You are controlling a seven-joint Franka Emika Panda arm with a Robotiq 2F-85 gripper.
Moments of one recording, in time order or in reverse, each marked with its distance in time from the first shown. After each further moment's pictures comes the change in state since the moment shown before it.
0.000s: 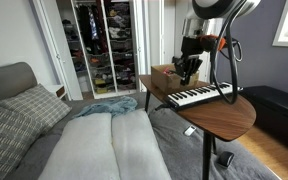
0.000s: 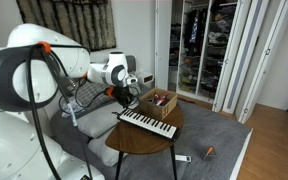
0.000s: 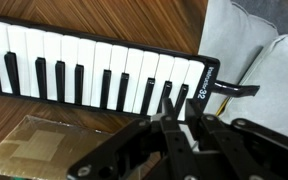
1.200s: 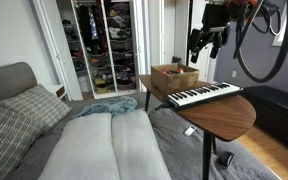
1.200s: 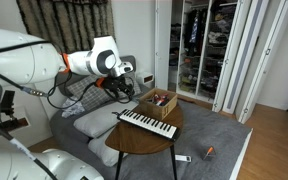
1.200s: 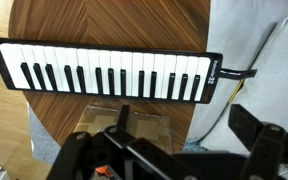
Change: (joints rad) arm -0.039 -0.289 0.013 -0.045 -0.052 -0.148 0.136
